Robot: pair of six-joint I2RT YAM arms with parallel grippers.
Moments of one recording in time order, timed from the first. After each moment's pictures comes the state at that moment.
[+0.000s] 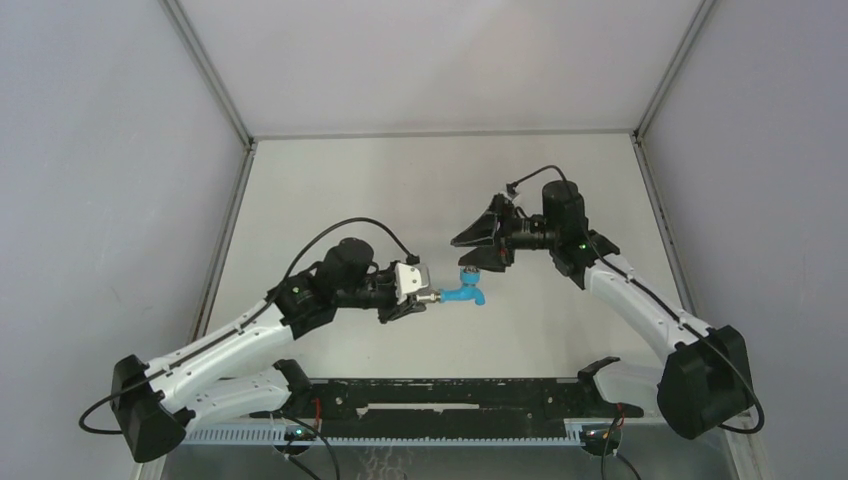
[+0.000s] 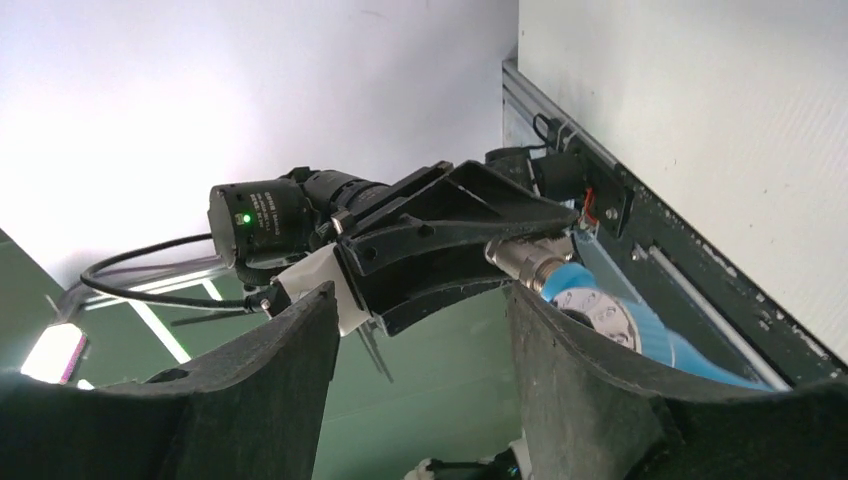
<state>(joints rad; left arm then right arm) -0.86 0.96 0.75 -0.36 0.41 0.37 0.41 1.22 0.82 -0.01 -0.97 1.34</state>
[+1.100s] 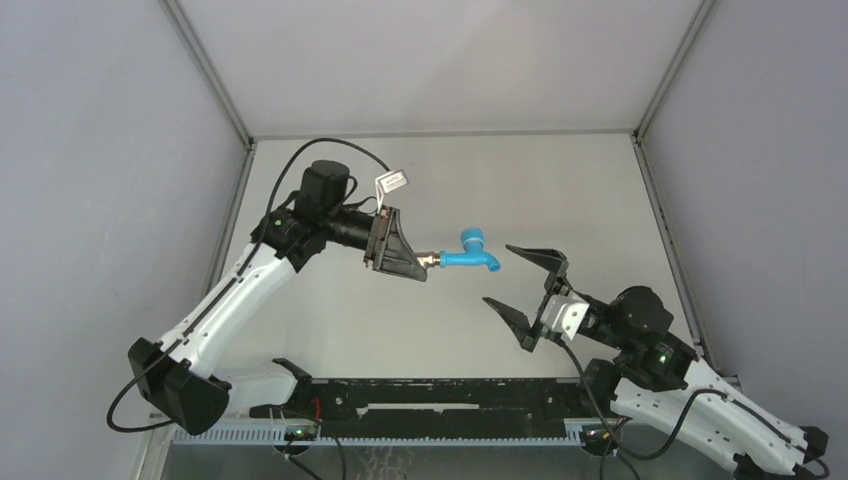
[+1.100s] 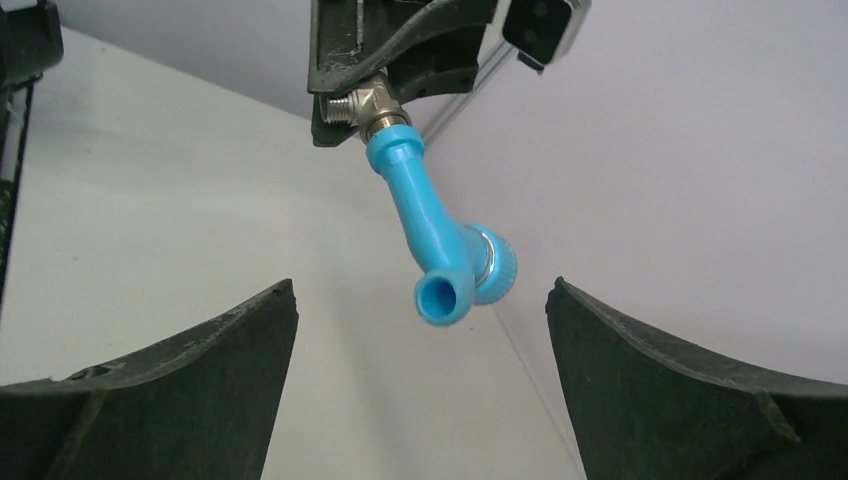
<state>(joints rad) -0.53 1.20 1.22 -0.58 1.16 -0.41 0.90 0.37 0.58 -0.06 -0.29 -0.60</state>
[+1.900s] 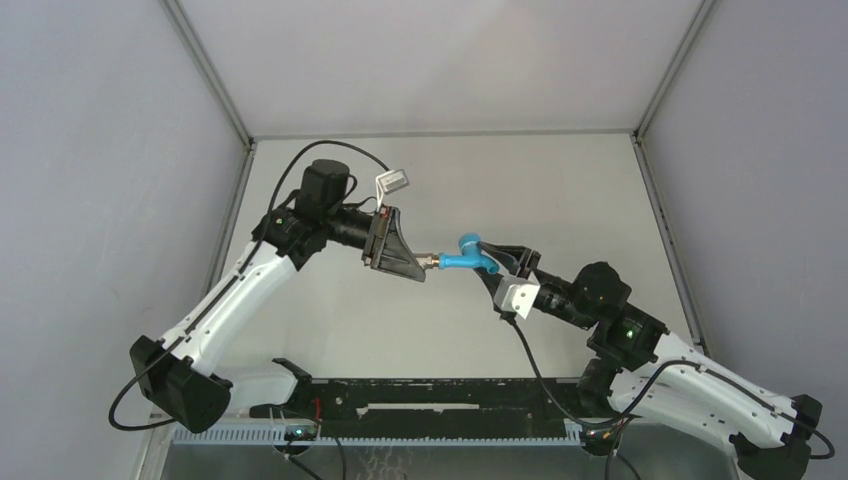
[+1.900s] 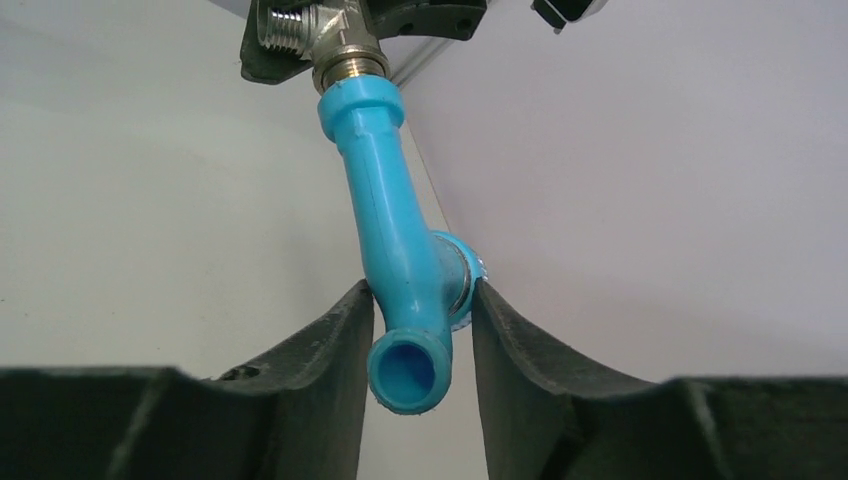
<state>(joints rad) -0.53 1.22 1.22 -0.57 1.23 -0.50 0.95 0.64 0.65 -0.01 -0.17 -0.81</state>
